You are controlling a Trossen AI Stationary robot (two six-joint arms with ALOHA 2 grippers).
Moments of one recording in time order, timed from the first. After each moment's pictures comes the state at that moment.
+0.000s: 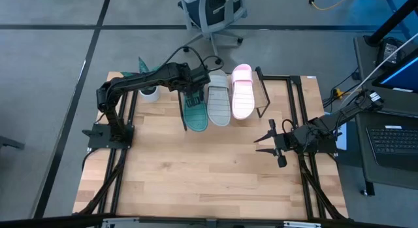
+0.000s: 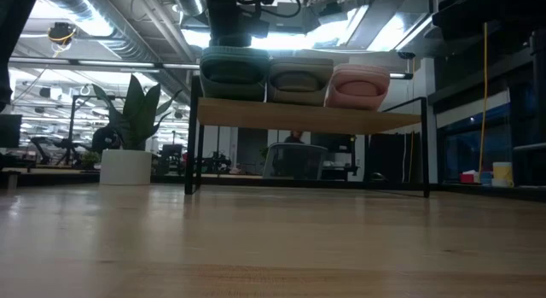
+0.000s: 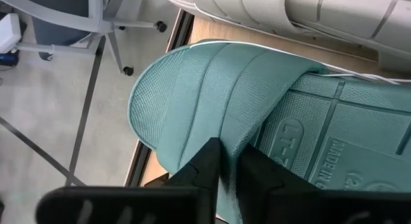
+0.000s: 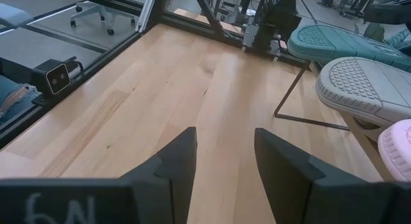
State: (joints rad) left arm 0.32 1.77 1.76 -1.22 -0.43 0.04; right arm 0.48 0.70 0.45 -0.07 0.32 -0.11
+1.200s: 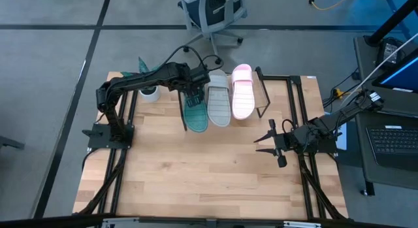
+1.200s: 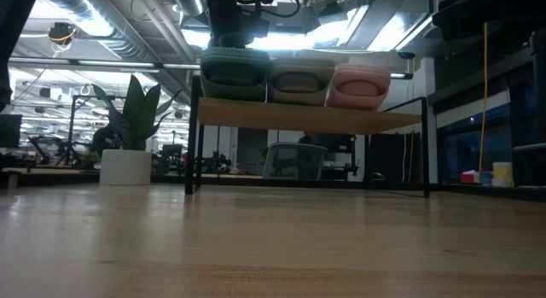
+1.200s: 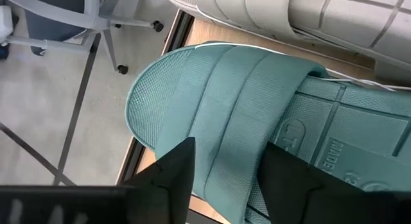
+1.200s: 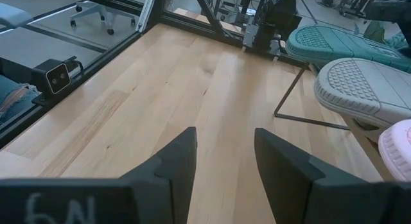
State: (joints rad) left arm 0.32 1.77 1.77 -1.22 -0.40 0.00; right arm 0.48 0.70 0.45 -0.07 0.32 -0.11
